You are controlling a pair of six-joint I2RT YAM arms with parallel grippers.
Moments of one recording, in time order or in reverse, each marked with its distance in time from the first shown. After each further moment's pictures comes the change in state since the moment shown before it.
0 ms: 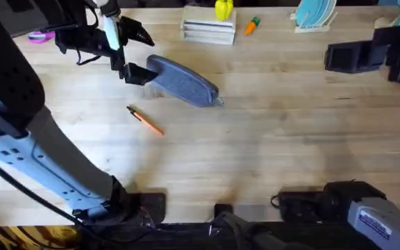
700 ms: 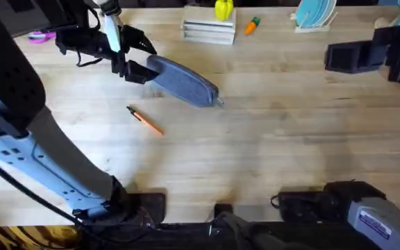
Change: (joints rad) left arm -0.007 0.000 0.000 -0.072 -0.002 -0.004; right arm 0.000 0.000 0.000 0.000 0.000 0.000
